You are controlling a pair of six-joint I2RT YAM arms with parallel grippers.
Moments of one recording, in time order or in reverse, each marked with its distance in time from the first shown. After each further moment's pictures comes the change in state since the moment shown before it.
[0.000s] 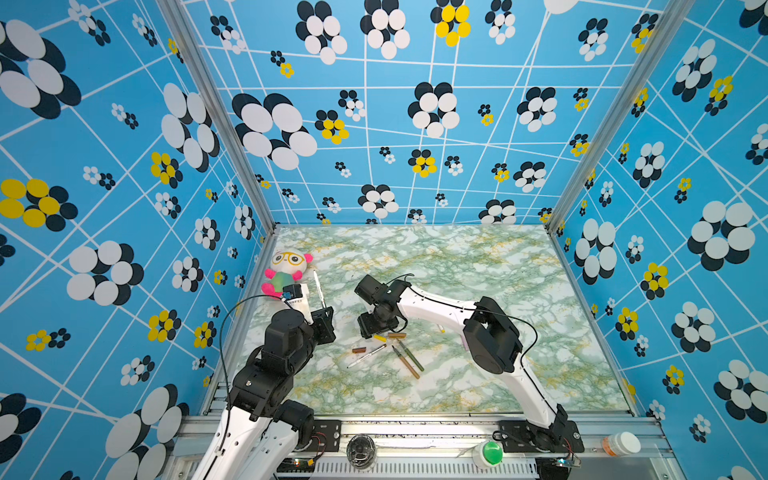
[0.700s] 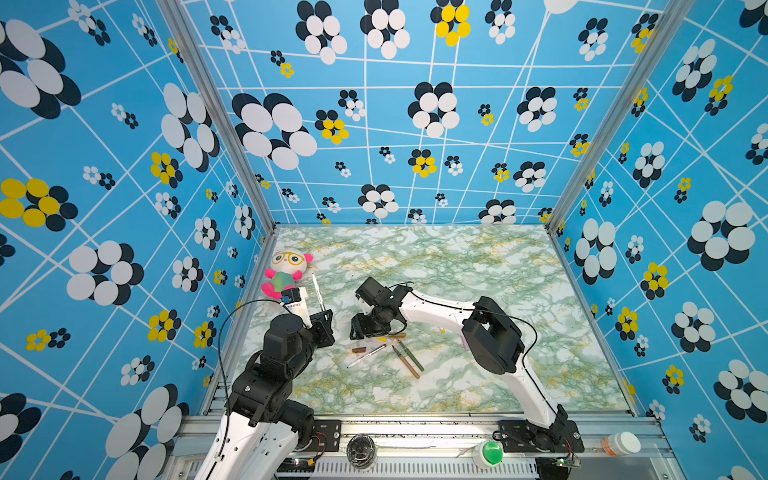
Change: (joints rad) left arm 0.000 -0.028 -0.026 -0.004 0.000 -0.013; right arm 0.000 -0.013 -0.087 0.207 -0.215 0.150
